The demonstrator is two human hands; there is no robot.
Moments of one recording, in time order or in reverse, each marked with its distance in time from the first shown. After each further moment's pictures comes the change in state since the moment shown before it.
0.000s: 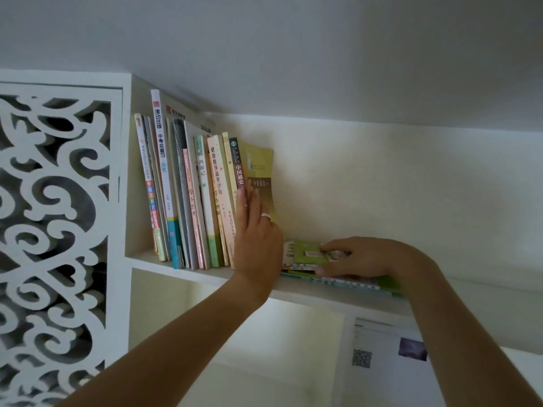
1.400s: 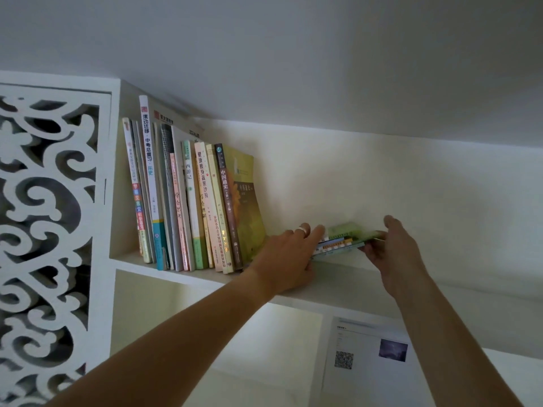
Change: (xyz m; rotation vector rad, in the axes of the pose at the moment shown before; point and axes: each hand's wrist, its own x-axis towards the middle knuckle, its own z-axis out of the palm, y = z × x) left_hand 0.020 0.046 0.010 -0.455 -0.013 0.455; right_hand -0.003 0.045 0.015 1.690 0.817 0.204
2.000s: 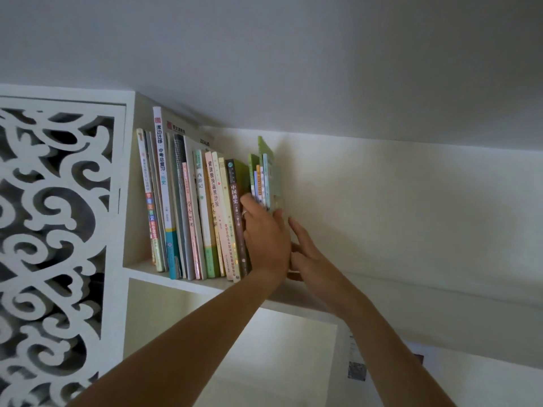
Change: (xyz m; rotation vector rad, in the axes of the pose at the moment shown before) left_hand 0.009 -0.016 -0.020 -0.276 0.709 -0.866; right_hand -0.058 0.053 0.081 -0.499 -0.833 -0.248
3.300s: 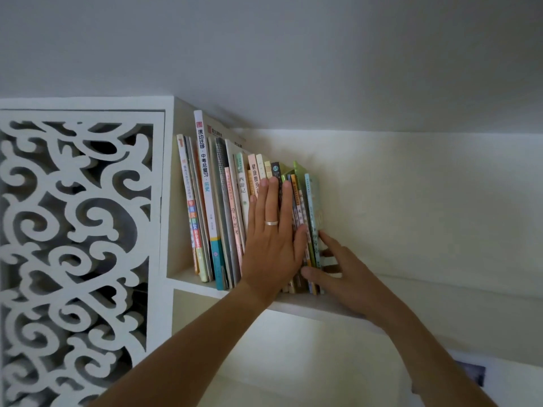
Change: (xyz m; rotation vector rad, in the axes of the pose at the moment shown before) left_hand 0.042 -0.086 -0.032 0.127 -0.069 0.685; right_hand 0.031 0.032 0.019 -0.374 0.145 -0.028
